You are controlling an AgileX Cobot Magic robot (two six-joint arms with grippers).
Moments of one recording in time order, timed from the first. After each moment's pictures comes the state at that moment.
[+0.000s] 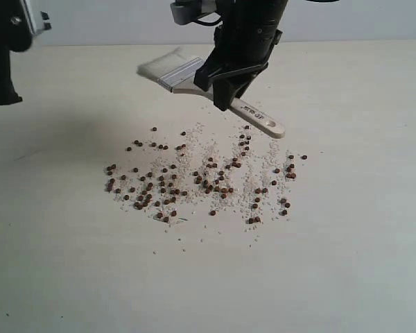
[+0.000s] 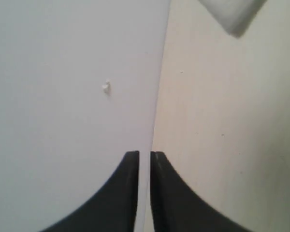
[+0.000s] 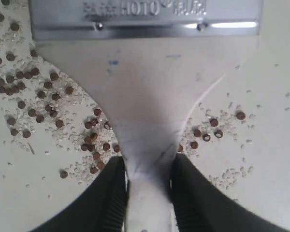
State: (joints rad) left arm -0.31 1.37 -0.82 1.75 -0.06 -0.42; right arm 0.50 2.11 -1.81 0.19 1.23 -0.40
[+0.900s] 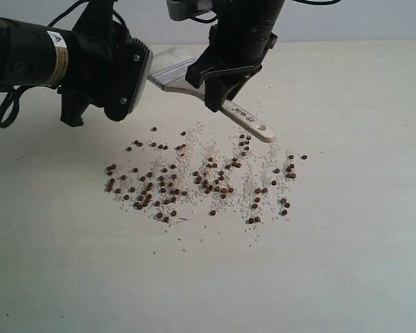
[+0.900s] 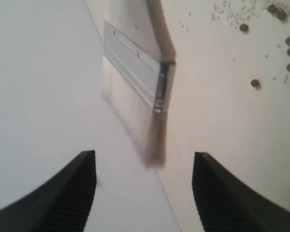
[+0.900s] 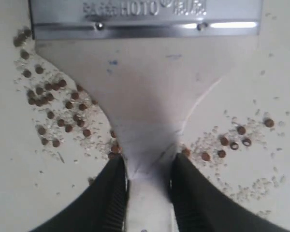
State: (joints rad) left arm -0.54 1.64 -0.93 1.75 0.04 -0.06; right arm 0.50 2.11 -1.81 0.27 1.23 -0.39
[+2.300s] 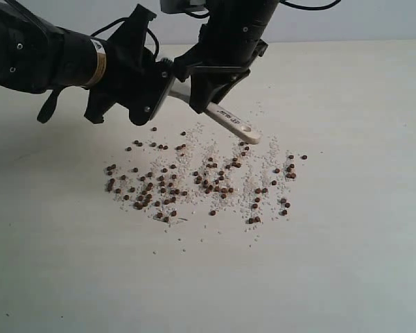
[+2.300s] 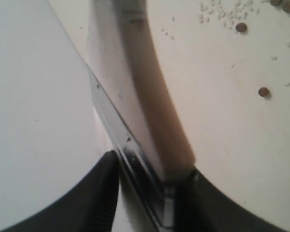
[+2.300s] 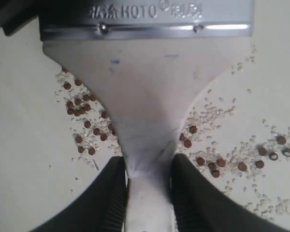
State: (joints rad) left arm -0.54 1.83 -1.07 1.75 0.03 0.07; right arm 0.50 2.11 -1.81 0.37 1.24 -0.38
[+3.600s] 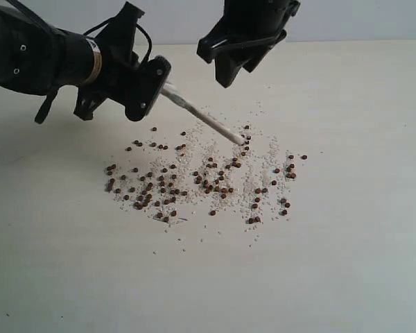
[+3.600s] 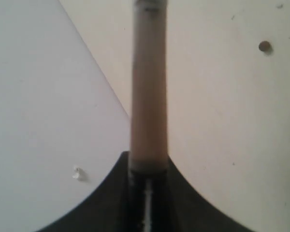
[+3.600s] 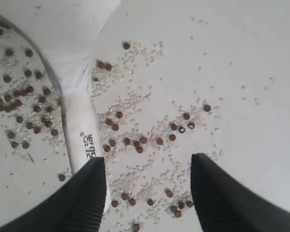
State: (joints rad) left arm -0.54 1.84 -1.07 1.70 0.17 0.09; right arm 0.50 2.02 -1.81 0.13 1.23 -0.29
